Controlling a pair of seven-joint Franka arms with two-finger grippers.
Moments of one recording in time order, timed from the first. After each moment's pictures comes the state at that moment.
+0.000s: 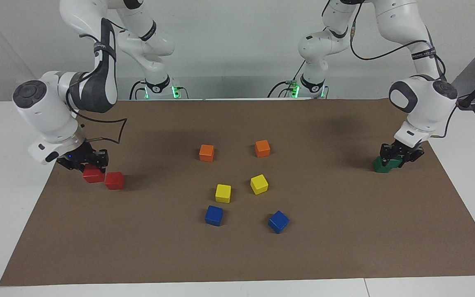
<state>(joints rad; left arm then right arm) 0.25 0.14 -0.02 -2.14 -0.04 2.42 0.48 -0.13 0.23 0.00 -1.80 -0.04 2.02 -0.22</state>
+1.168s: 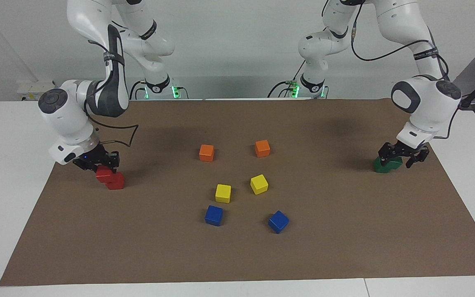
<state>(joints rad) 0.24 0.15 -0.03 -2.02 -0.04 2.31 0.49 -0.13 0.18 0.00 -1.99 -0.03 2.19 -0.20</state>
